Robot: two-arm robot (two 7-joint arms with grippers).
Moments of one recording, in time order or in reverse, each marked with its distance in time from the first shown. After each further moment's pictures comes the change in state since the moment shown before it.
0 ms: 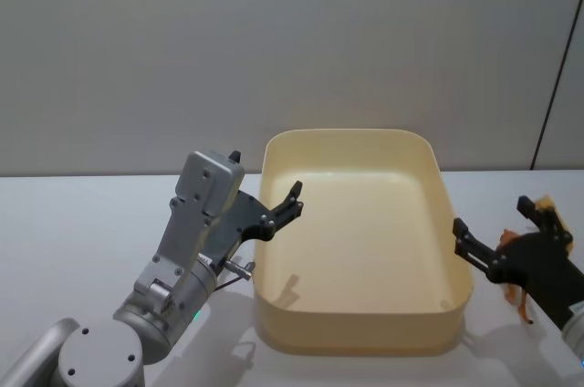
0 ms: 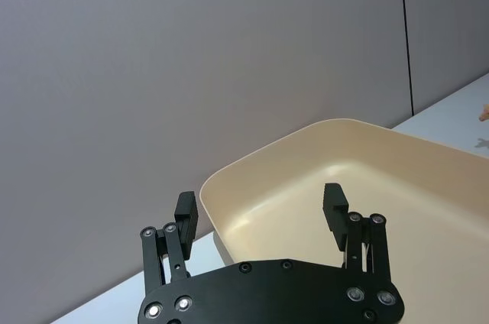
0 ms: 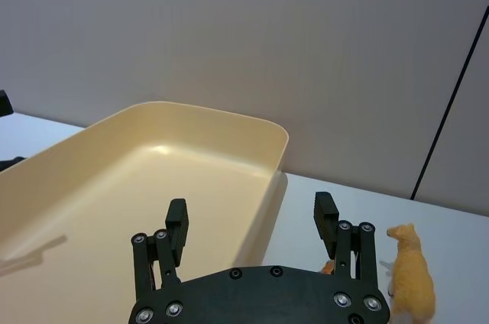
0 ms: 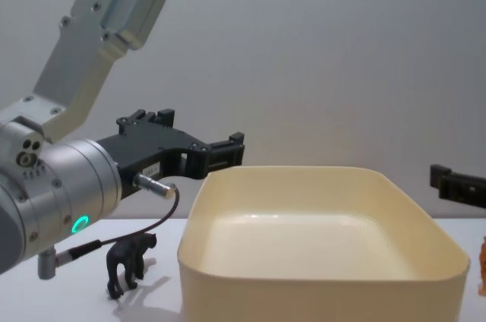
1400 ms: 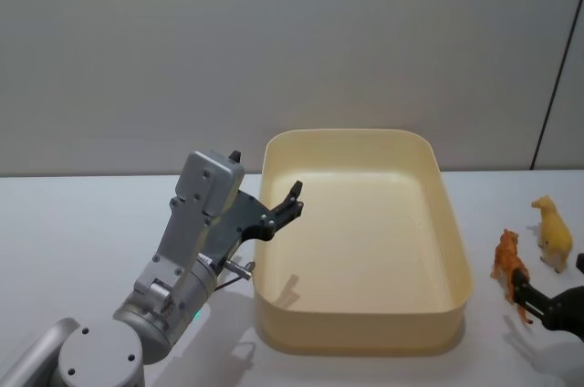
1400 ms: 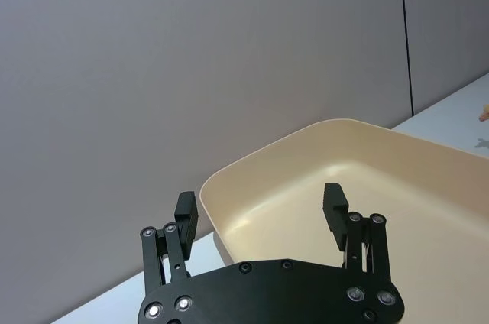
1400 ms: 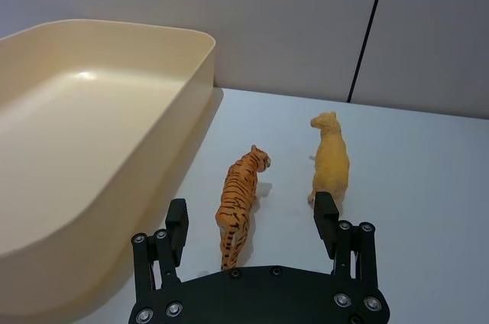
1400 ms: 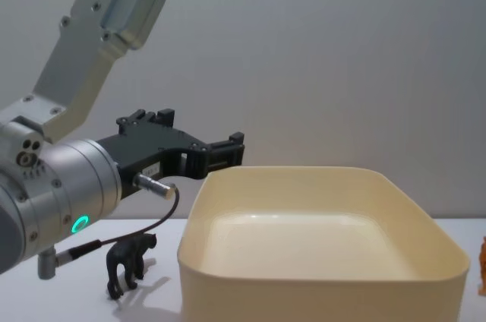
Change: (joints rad) left arm 0.000 0.000 0.000 0.000 0.000 0.000 0.000; right arm -0.116 0.071 0.072 0.000 0.083 0.066 -0.079
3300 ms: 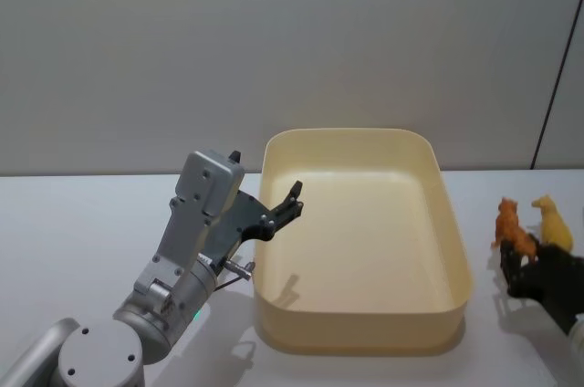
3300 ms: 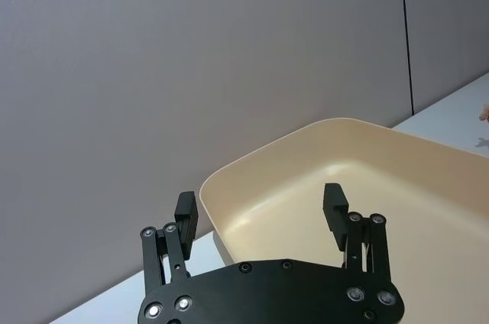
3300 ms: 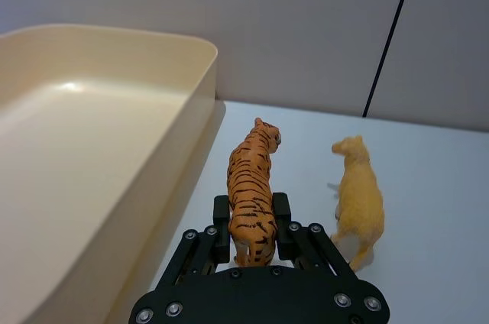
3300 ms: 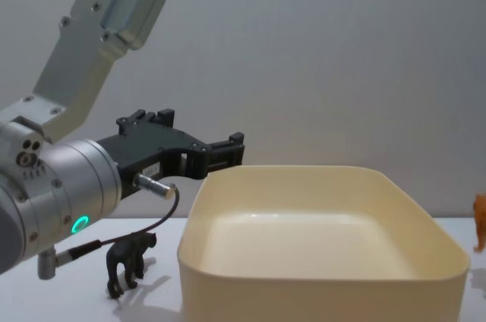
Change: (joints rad) left arm 0.000 0.000 0.000 0.000 0.000 0.000 0.000; right arm 0.179 -0.116 -0.044 0.183 -0.093 0.008 0.025
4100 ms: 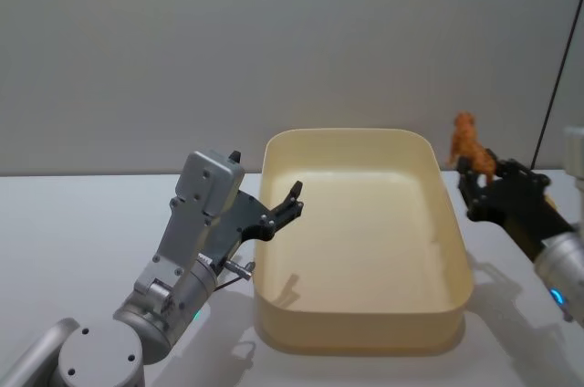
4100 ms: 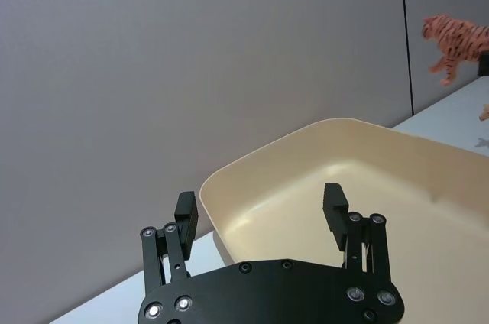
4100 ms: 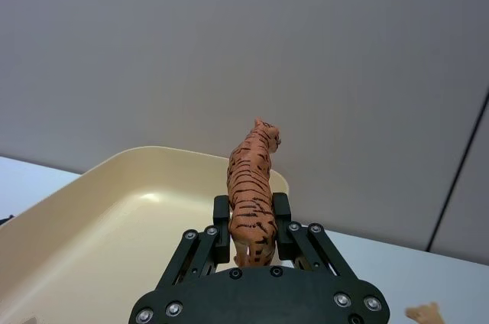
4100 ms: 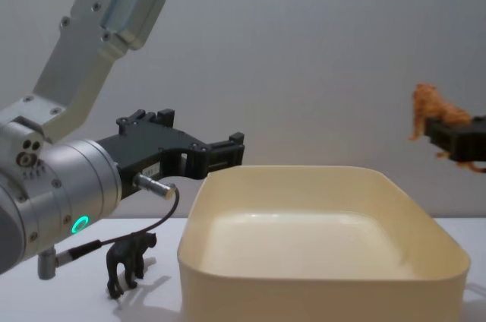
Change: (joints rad) left arm 0.000 0.000 0.000 0.000 0.000 0.000 0.000; right arm 0.131 -0.066 -0.016 -0.035 -0.029 -0.045 0.105
